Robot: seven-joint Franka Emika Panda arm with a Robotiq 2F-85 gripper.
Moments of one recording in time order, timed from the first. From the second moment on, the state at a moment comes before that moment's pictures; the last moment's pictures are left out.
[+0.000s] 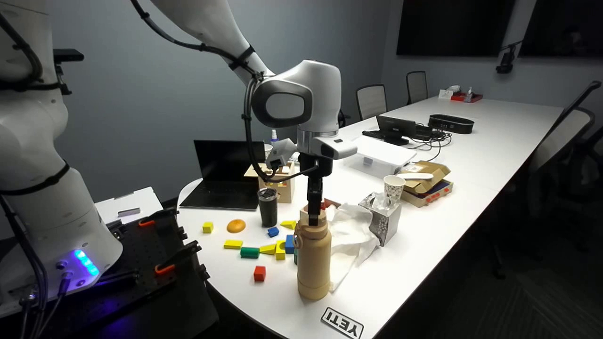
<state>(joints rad) -0.25 0.29 -0.31 -2.21 -0.01 2.47 0.21</state>
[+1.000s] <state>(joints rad) -0.25 0.30 -0.28 -2.21 -0.01 2.52 0.17</state>
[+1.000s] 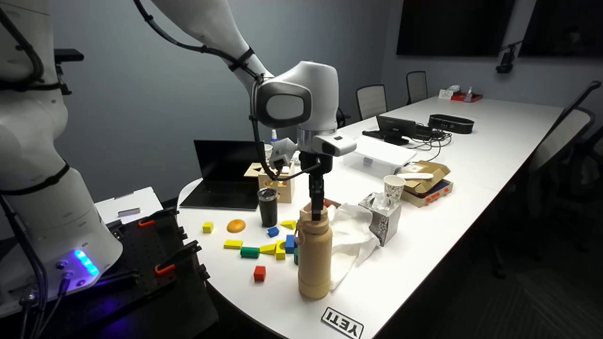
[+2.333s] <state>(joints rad) -0.37 0.31 -0.21 -2.19 0.11 2.51 -0.33</state>
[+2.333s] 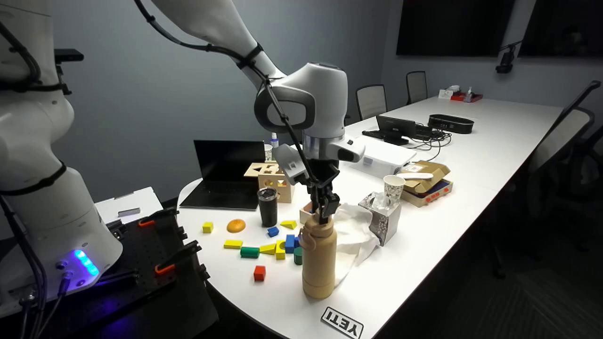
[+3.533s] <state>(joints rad) -0.38 0.35 -0.18 -2.09 0.01 2.36 -0.59</state>
